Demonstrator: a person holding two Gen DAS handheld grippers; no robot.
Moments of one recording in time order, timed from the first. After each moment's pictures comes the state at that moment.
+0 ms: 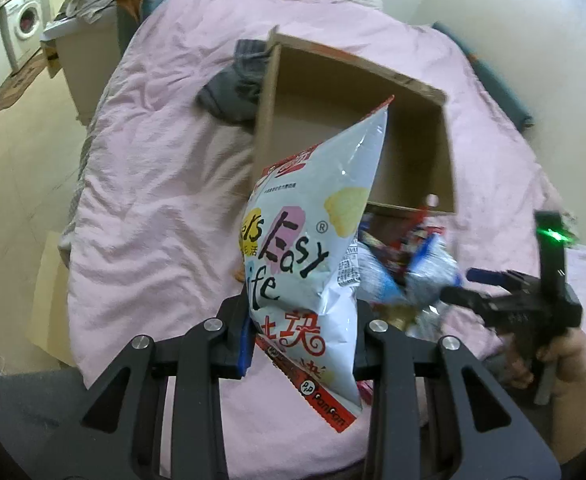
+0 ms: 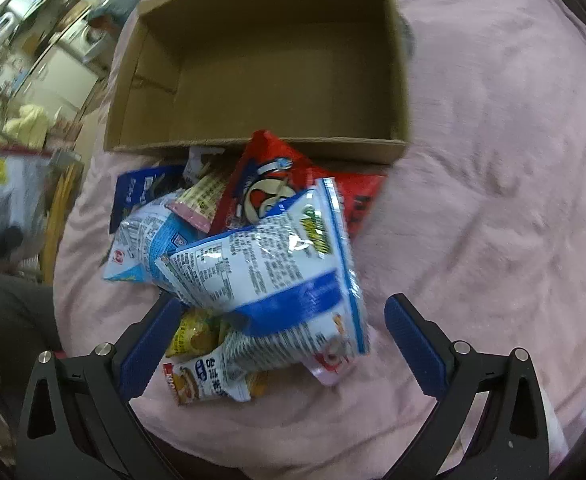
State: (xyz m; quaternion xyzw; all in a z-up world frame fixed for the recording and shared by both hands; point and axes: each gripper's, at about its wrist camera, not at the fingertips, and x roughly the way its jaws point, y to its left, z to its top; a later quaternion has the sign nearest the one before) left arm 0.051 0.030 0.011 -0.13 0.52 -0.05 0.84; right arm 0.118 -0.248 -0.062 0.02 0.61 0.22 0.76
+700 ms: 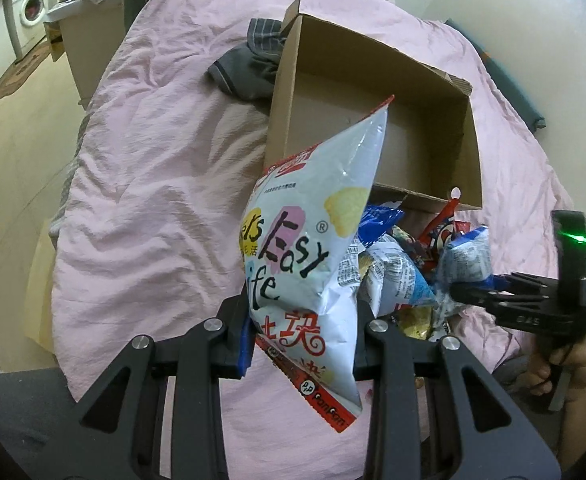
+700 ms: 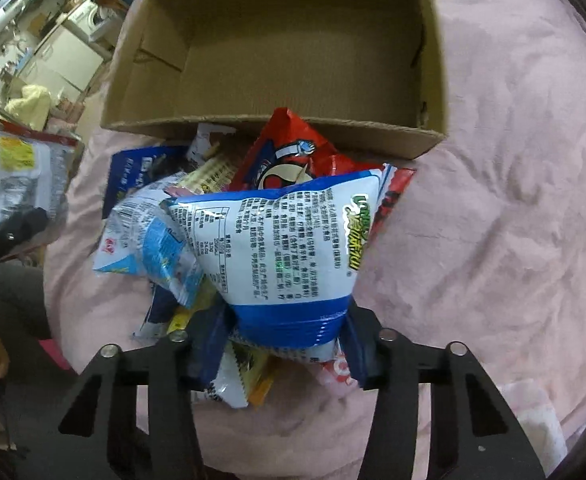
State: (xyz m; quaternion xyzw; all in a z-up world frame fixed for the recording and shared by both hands) left arm 0.048 0.033 -0.023 -0.14 0.53 -0.05 0.84; right arm 0.110 -0.227 -0.078 0.00 0.62 0.22 0.75
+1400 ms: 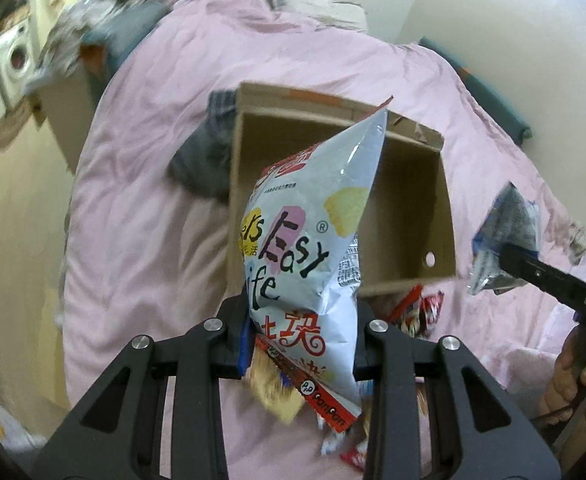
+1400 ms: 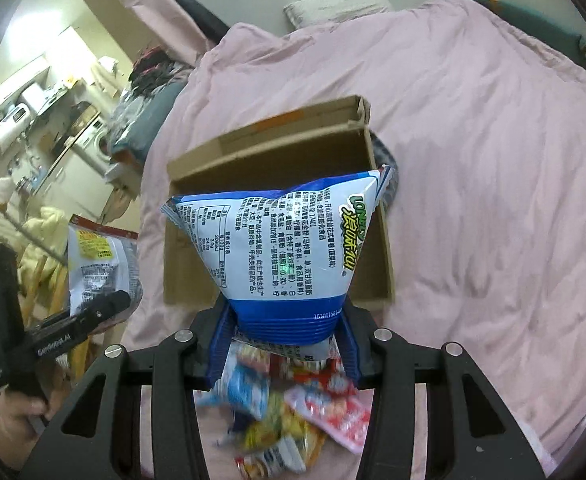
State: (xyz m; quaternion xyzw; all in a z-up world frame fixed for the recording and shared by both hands) left arm 0.124 -0.006 0.036 -0.08 0.47 -0.06 0.88; right arm 0.142 -0.265 0.023 0.14 0.47 0.18 0.85
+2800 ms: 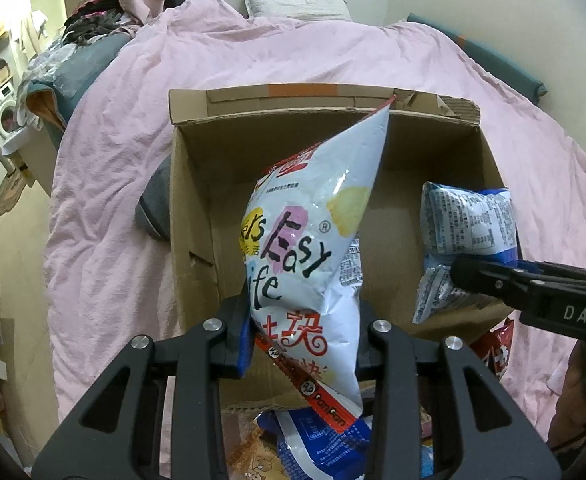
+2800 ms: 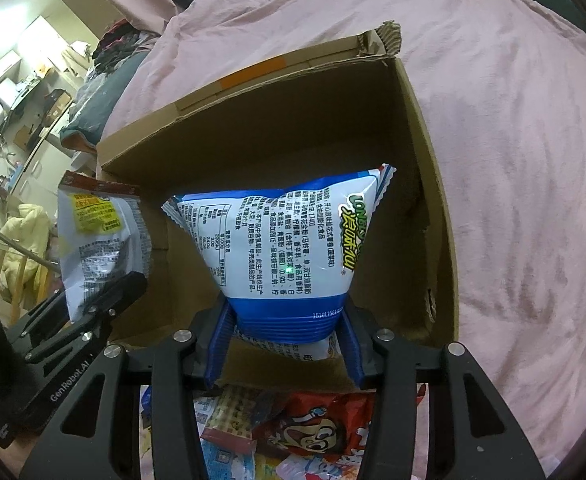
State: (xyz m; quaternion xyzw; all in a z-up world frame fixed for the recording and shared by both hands) left arm 0.189 -0.045 -0.026 0.01 0.45 -0.06 0.89; right arm 0.212 -0.225 -0.050 0.13 0.52 0.16 0.83
